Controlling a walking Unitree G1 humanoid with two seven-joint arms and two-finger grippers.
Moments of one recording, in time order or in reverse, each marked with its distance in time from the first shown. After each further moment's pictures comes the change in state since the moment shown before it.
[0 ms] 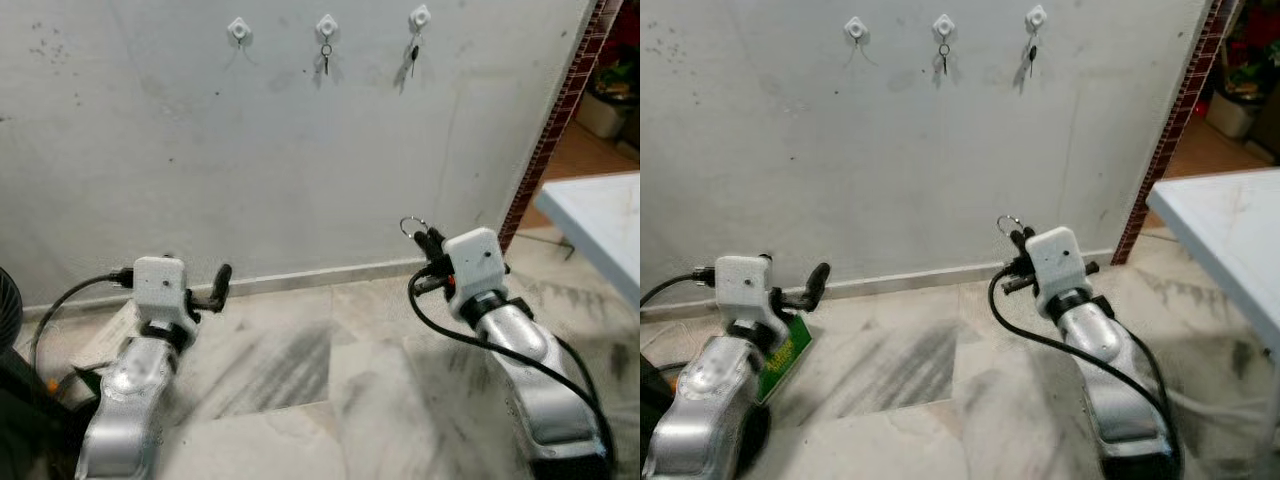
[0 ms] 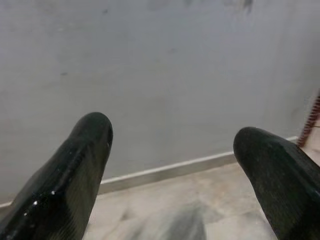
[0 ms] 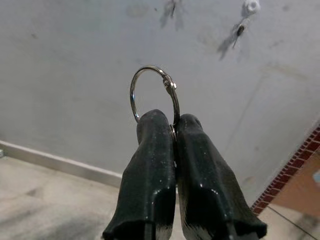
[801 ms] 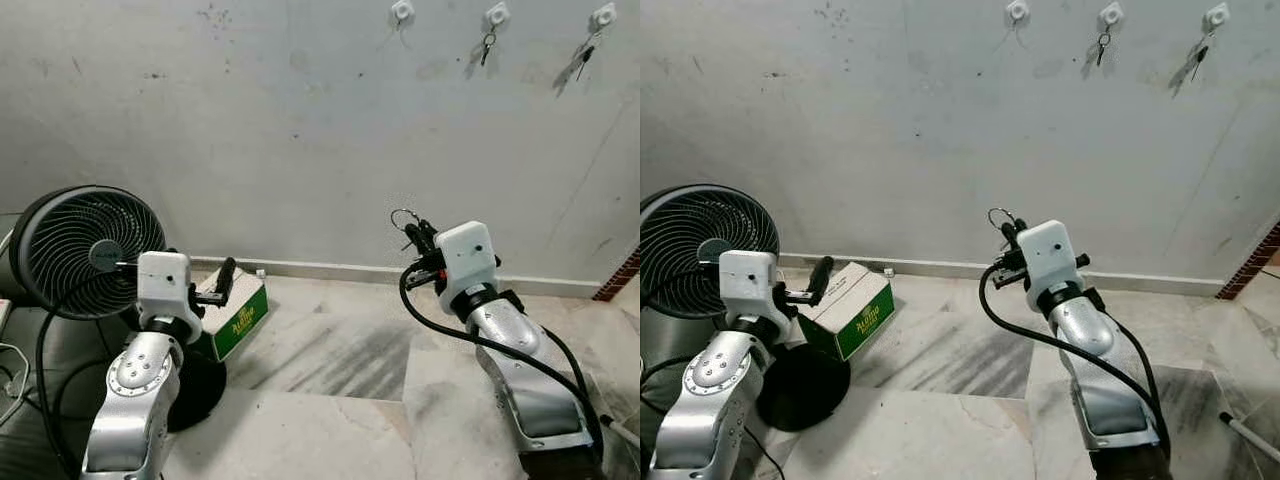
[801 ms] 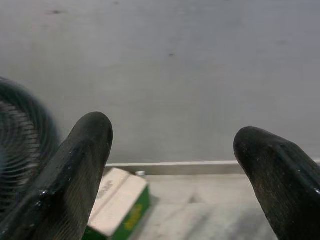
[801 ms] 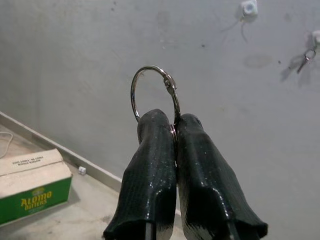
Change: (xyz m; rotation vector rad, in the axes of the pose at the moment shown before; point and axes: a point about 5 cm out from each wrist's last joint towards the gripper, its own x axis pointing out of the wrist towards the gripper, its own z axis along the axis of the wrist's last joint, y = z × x) left arm 0.002 0.002 0.001 -0.002 -0.021 -0.003; right arm 0.008 0.011 0.013 -0.001 -0.058 0.035
